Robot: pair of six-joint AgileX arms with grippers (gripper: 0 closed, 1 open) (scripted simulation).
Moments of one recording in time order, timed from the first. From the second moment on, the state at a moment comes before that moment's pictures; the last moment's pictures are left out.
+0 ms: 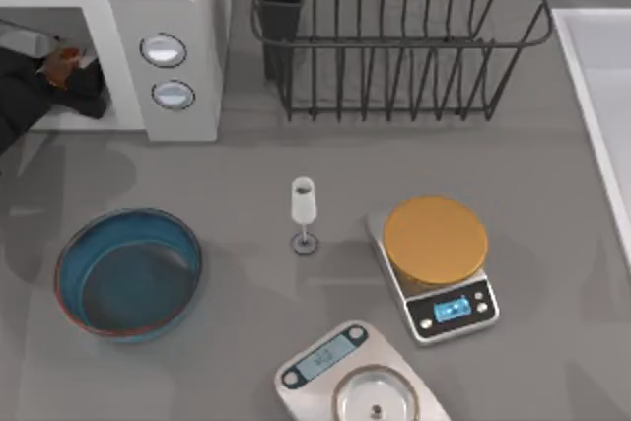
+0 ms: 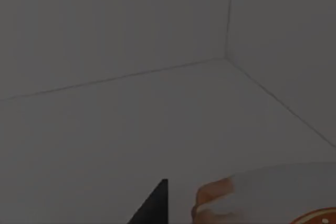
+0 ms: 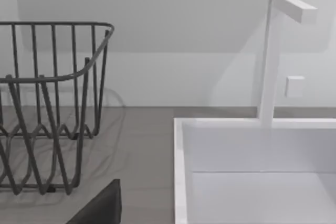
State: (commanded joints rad) left arm 0.15 2.46 1.19 1.07 0.58 0.11; right arm 0.00 0.00 0.00 0.00 0.00 0.00
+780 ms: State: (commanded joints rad) left arm 0.28 2.26 0.42 1.60 0.69 0.15; right arm 0.00 0.00 0.00 0.00 0.00 0.00
